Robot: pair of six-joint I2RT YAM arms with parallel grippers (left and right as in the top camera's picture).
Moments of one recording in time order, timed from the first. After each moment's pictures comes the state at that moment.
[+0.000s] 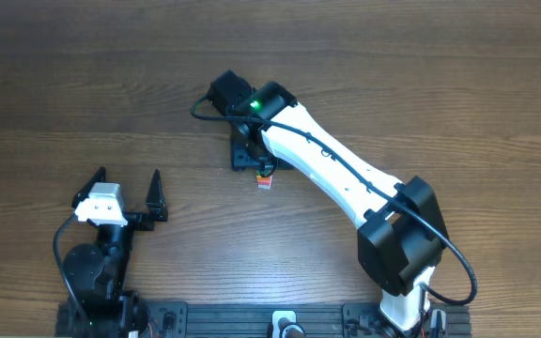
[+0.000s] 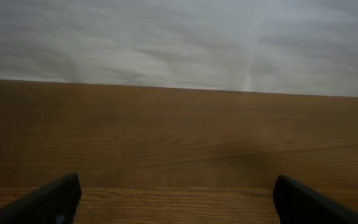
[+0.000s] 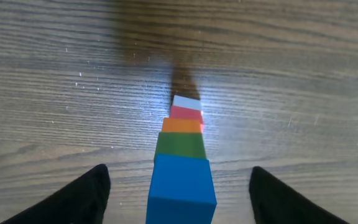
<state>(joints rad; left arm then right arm) 0.05 0.01 0.01 -0.07 0.11 -0.07 0.73 1.97 1.70 -1.22 0.04 0.69</state>
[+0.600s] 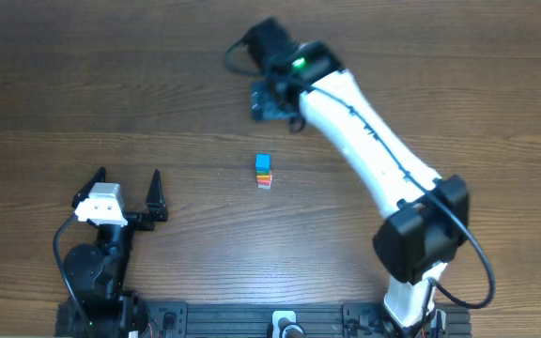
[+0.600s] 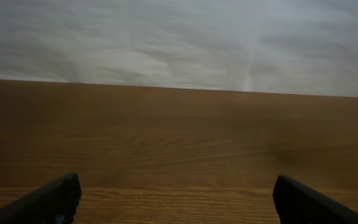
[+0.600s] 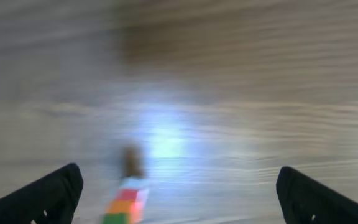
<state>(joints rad) 0.05 0.01 0.01 -0.07 0.11 -0.08 0.54 1.96 1.88 -1.22 0.20 0.53</state>
